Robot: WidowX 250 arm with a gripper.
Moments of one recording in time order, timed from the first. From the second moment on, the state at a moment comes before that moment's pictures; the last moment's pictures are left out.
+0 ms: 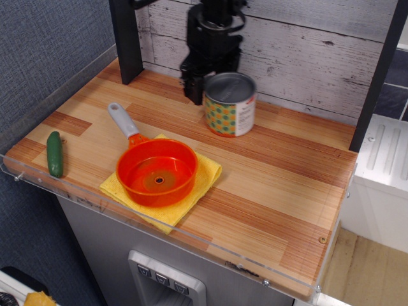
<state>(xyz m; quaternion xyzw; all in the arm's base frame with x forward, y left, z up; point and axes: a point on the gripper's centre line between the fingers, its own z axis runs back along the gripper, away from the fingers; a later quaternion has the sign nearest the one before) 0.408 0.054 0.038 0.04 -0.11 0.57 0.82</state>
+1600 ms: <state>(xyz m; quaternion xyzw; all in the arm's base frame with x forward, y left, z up) 0.353 -0.041 0.041 0.06 -0.11 0.43 0.89</state>
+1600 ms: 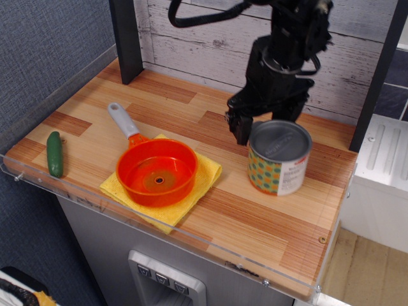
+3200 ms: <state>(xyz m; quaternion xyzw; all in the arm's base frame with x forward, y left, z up) 0.321 -0.006 0.124 0.04 -0.13 0.25 0.96</state>
